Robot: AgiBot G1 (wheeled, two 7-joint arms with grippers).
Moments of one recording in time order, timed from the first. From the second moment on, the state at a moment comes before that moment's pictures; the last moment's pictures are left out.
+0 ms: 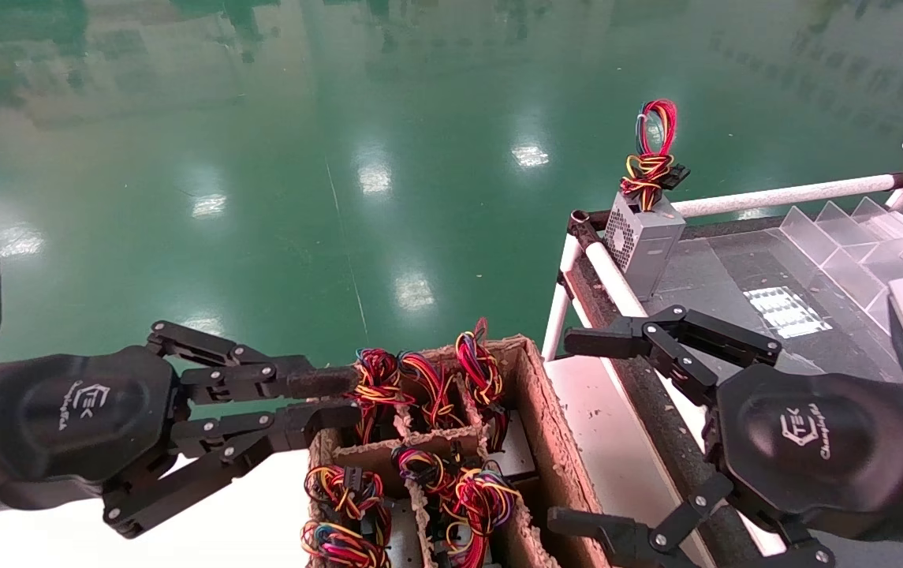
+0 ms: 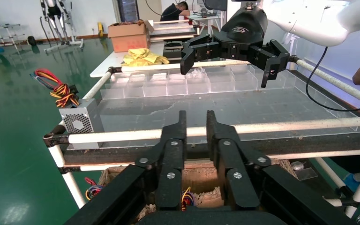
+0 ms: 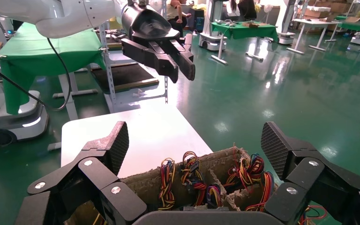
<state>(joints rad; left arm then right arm) -1.10 0.57 0.38 -1.26 0.66 1.45 -0.13 1.08 -0.61 -0.28 1.28 -0.73 -1.49 0.19</state>
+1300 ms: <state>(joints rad) -1.10 0.57 0.38 -1.26 0.66 1.45 -0.13 1.17 -0.71 -0.42 1.26 -1.08 -1.24 0.36</state>
